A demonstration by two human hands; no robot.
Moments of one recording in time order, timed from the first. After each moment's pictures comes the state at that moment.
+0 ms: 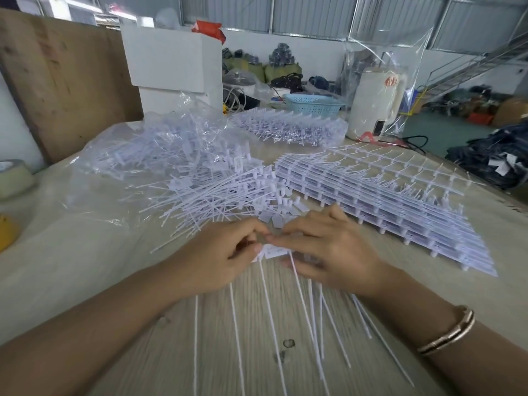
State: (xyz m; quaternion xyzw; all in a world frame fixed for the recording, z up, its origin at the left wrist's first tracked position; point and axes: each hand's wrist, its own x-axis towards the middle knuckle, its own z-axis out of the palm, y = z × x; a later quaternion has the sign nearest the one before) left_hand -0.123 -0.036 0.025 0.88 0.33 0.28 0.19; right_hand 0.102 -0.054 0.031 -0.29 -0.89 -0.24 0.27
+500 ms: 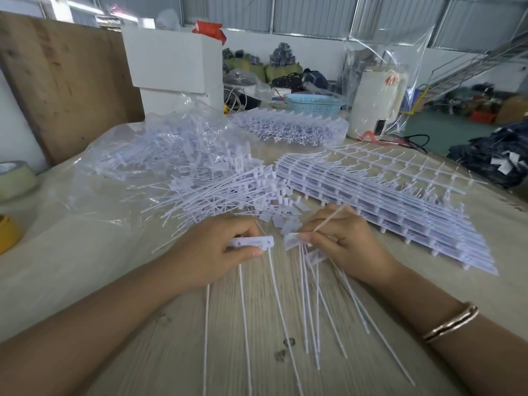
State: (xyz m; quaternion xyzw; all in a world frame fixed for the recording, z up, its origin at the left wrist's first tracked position) left_hand -0.131 -0.029 0.027 0.88 0.34 0.30 0.17; right_hand 0.116 -0.053 0.030 -0.39 -0.84 0.03 0.38
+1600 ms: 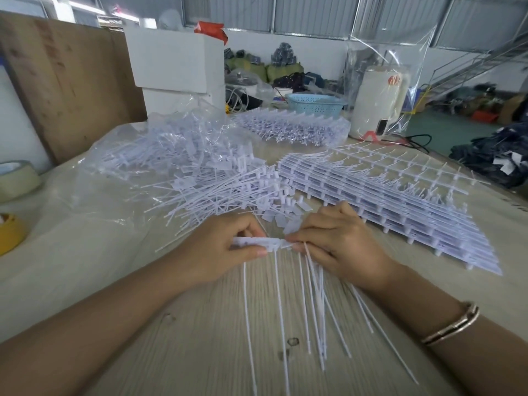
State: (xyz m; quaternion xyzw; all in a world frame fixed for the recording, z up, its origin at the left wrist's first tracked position) left_hand -0.128 -0.030 0.027 0.85 0.34 0.32 0.24; right_hand 0.108 -0.053 0.034 -0.32 -0.87 -0.20 0.31
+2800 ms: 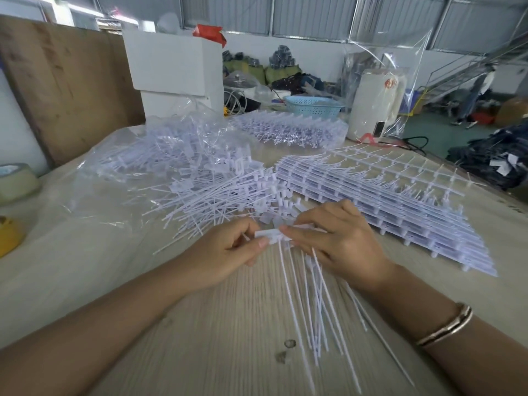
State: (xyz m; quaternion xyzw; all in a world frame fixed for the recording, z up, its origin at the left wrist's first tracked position) left_hand -0.118 -0.031 0.019 0.82 0.34 0.33 0.33; right_hand 0.111 -0.052 0.034 -0.30 -0.84 -0.32 0.32
